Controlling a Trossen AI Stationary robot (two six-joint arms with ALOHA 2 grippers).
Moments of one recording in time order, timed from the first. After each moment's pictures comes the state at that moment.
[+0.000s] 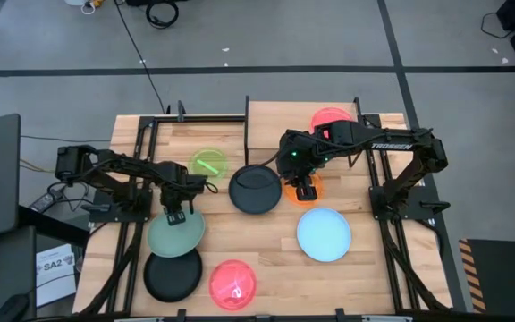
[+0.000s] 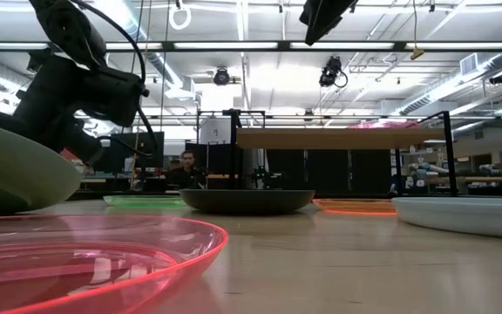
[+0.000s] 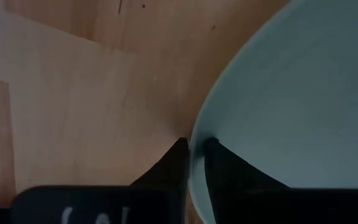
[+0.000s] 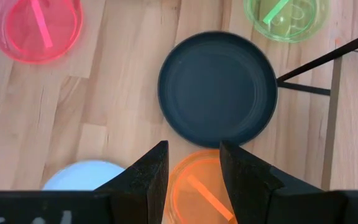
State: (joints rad) left arm 0.12 1.43 0.59 -0.93 0.16 -0.22; right arm -0.02 1.62 1.71 -1.18 -0.07 -0.17
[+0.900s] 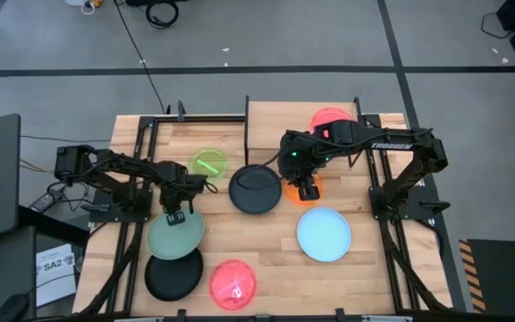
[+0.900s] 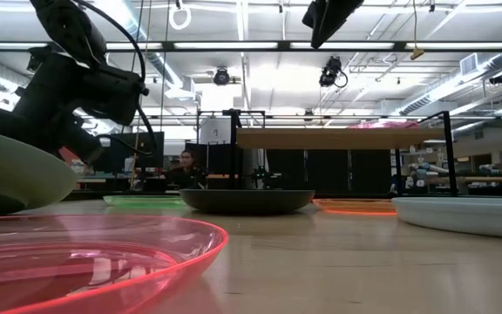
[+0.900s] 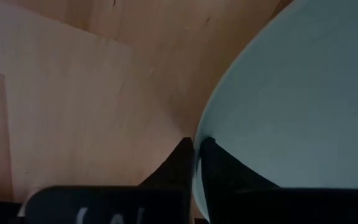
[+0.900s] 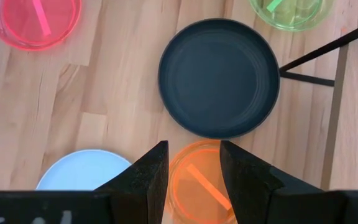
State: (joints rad) left arm 0.12 1.43 0.60 -0.96 0.17 -0.22; right arm -0.02 1.62 1.71 -1.22 -0.07 -0.18
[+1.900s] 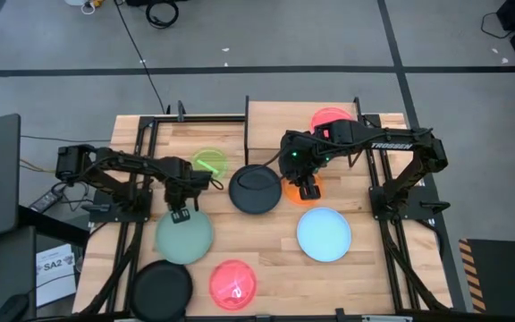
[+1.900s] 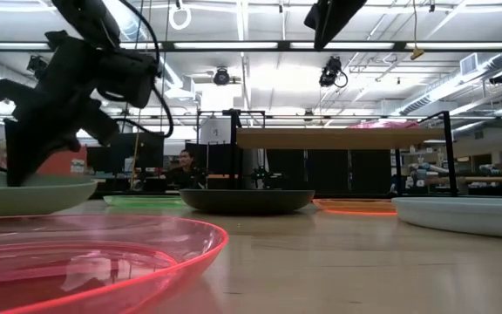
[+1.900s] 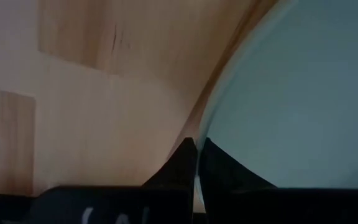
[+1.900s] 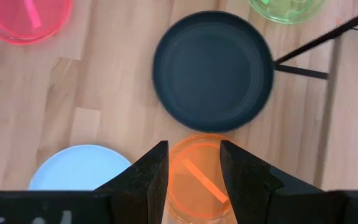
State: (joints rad) left arm 0.12 1.43 0.74 -1.06 0.18 -0.22; right arm -0.03 1.62 1.71 -1.23 -0.04 -0.18
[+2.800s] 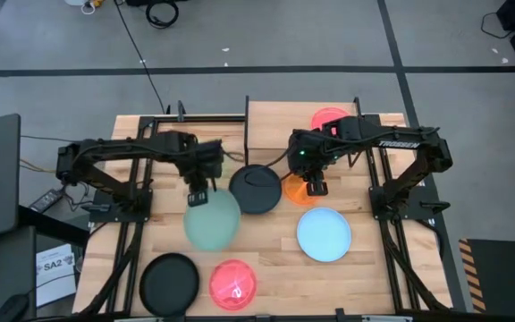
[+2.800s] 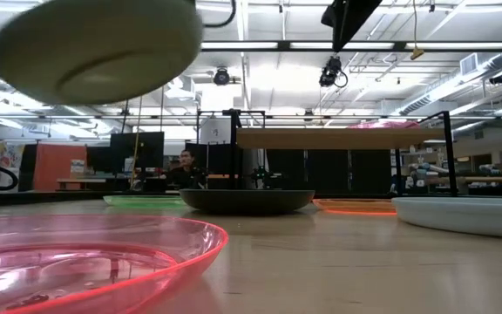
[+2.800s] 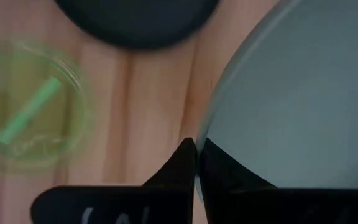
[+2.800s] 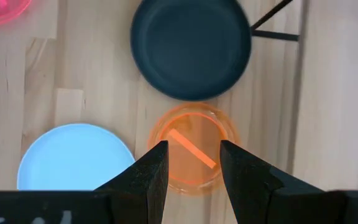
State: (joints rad) left arm 0.17 1.43 1.29 -1.18 0.18 -0.04; right arm -0.03 1.57 1.71 -1.34 0.04 -0.11
